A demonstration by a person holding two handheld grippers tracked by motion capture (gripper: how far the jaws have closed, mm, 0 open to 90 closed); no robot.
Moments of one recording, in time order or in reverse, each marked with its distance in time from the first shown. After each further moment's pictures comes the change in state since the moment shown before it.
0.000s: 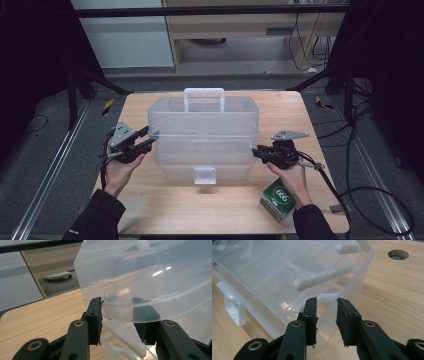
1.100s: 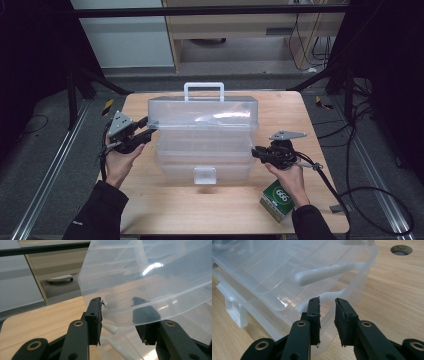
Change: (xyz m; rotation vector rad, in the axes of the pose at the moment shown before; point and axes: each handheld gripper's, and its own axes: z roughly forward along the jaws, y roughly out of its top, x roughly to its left) left arm 0.008 0.024 0.008 -0.044 0.005 -0.036; right arm 0.003 0.000 0.003 0.010 0.000 0.029
